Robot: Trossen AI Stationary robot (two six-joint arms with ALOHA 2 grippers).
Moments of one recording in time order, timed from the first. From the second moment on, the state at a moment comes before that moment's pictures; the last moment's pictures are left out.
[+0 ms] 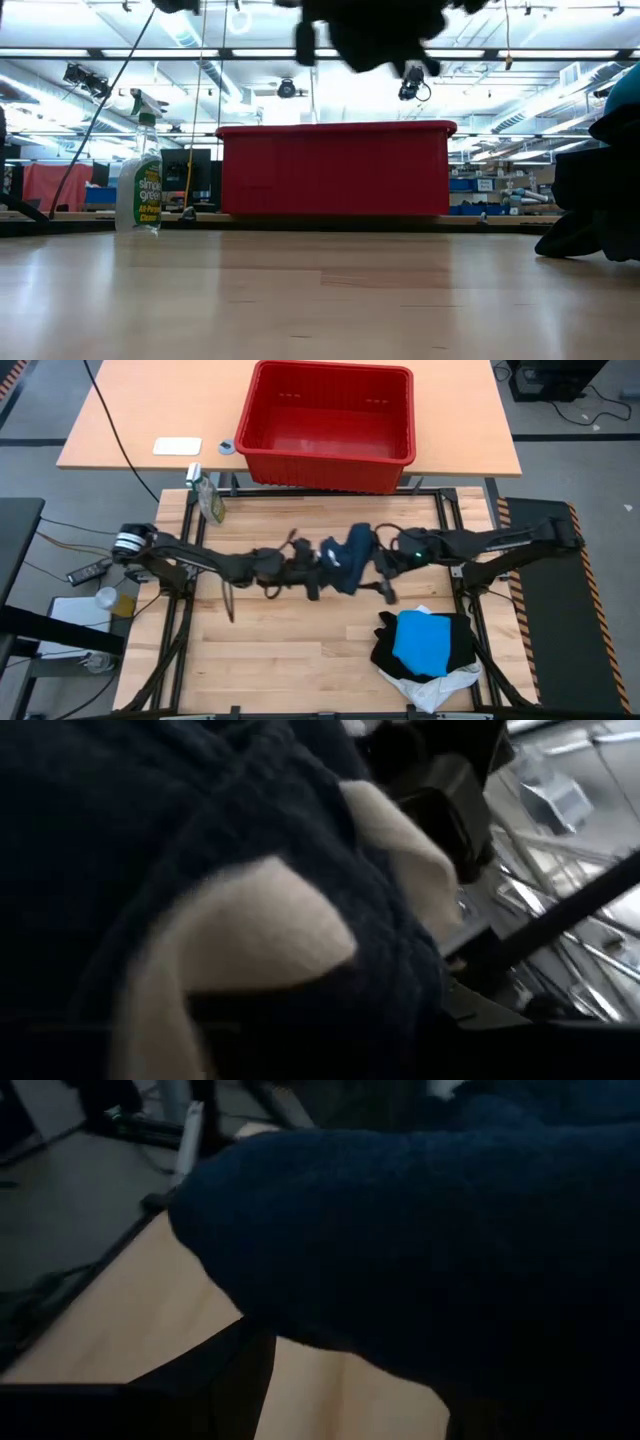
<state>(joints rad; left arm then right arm) -0.13 1.54 0.97 0.64 -0.22 -0.85 0.05 1.19 0.92 -0.14 -0.12 -0.16</state>
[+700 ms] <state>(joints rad) -0.26 2.14 1.64 0.63 -0.05 -0.80 0.63 0.88 0.93 -0.78 0.00 0.26</state>
